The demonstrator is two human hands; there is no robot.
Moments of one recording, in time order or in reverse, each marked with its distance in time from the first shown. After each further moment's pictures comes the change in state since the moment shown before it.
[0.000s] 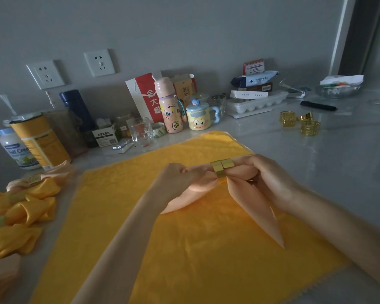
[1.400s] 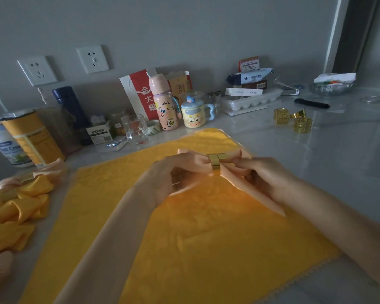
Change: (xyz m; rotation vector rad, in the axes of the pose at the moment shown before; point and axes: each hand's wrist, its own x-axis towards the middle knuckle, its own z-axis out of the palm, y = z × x) left_hand 0.000 0.000 -0.002 -0.722 -0.102 -0.117; right_hand 0.010 0.003 -0.013 0.121 0.103 0.197
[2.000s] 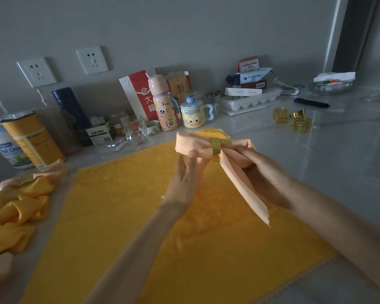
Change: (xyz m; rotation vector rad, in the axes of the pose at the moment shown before) left_hand -0.003 -0.035 0.030 0.442 0.070 0.438; right_hand -0.016 -0.006 0.009 0.265 -0.231 -0.067
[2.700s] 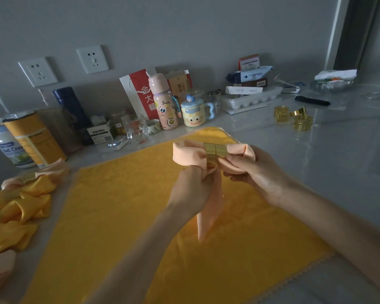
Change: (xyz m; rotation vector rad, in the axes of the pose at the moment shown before) left_hand -0.001 0.001 0.009 0.371 -0.027 0.085; right_hand -0.005 0.007 0.006 -0.289 0.092 -0.238
